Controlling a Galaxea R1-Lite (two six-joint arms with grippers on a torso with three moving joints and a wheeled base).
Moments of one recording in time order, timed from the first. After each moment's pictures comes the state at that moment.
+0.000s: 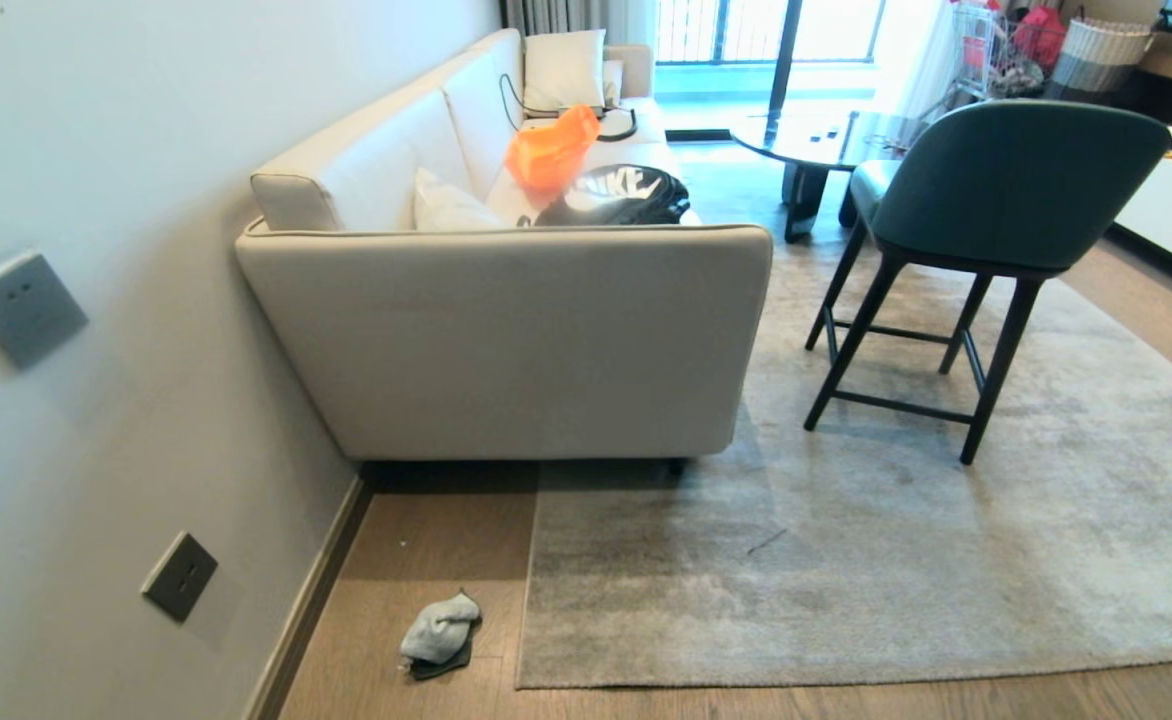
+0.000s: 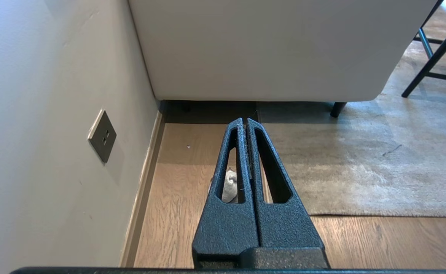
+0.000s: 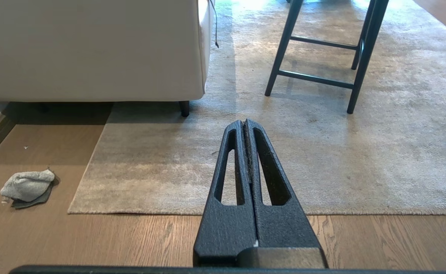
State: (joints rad) left arm 0.00 0.00 0.00 0.00 0.00 -0.03; right arm 0.00 0.00 0.00 0.00 0.00 -0.02
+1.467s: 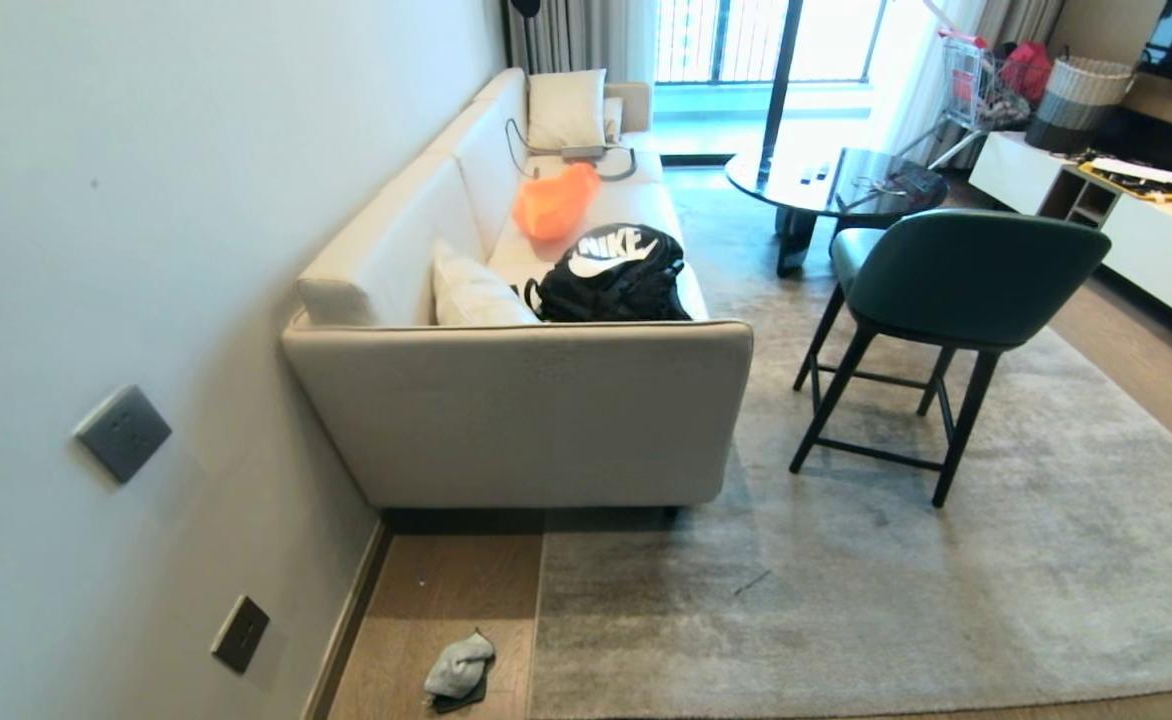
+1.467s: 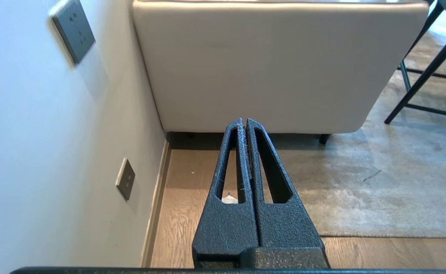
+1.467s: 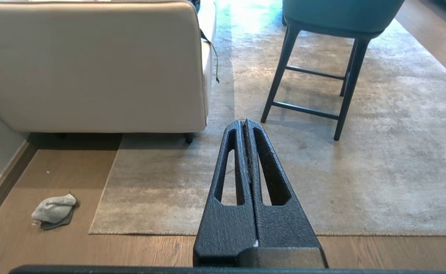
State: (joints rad) left arm 0.00 0.00 0.00 0.00 0.00 -0.03; right arm 0.00 0.00 0.00 0.00 0.00 -0.02
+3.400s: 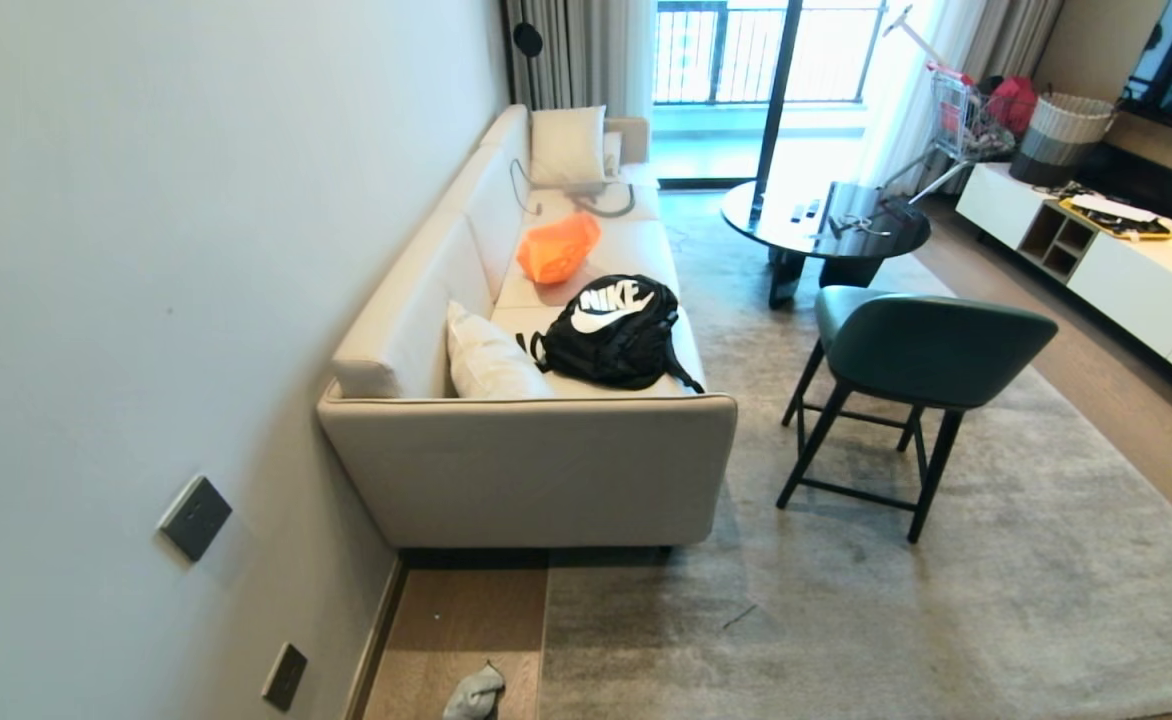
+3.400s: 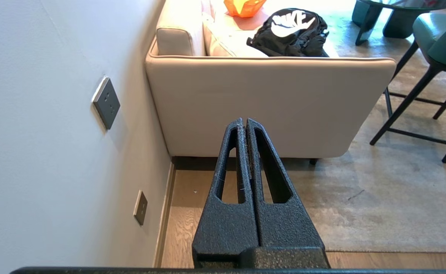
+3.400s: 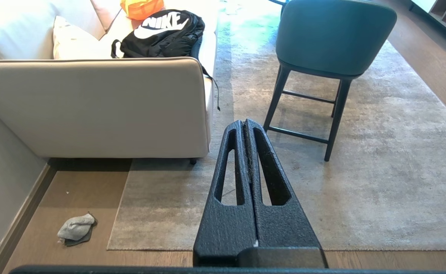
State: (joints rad) left arm 0.00 0.00 0.00 0.00 0.00 -0.03; right arm 0.00 0.00 0.00 0.00 0.00 -0.01
